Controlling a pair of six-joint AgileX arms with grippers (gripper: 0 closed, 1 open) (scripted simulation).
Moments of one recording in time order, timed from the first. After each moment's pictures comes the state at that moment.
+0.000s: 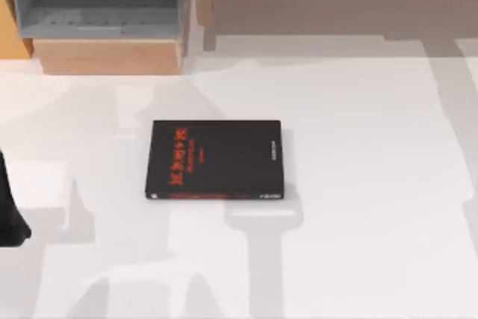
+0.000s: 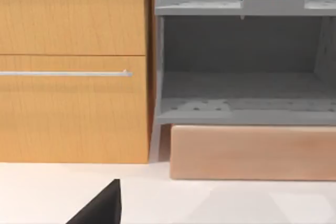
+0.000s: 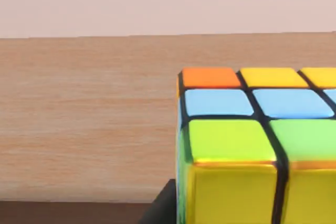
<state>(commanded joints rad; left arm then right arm) 0.00 0.00 0.00 0.00 0.00 0.00 -0.02 1.51 1.42 0.05 -0.05 0.05</state>
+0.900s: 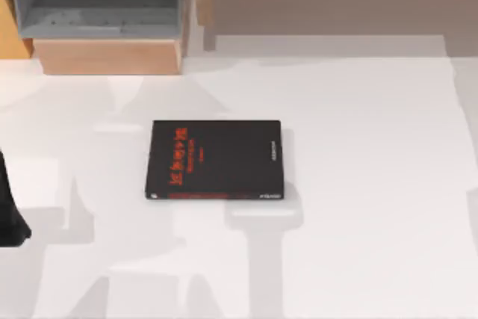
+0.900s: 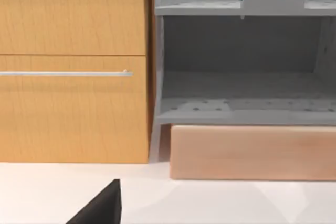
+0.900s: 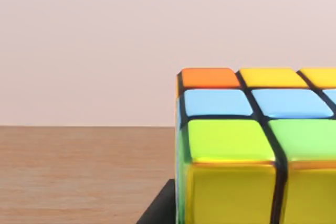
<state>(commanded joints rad) 0.00 0.00 0.00 0.00 0.00 0.00 -0.11 1.58 1.57 0.11 -0.07 0.01</state>
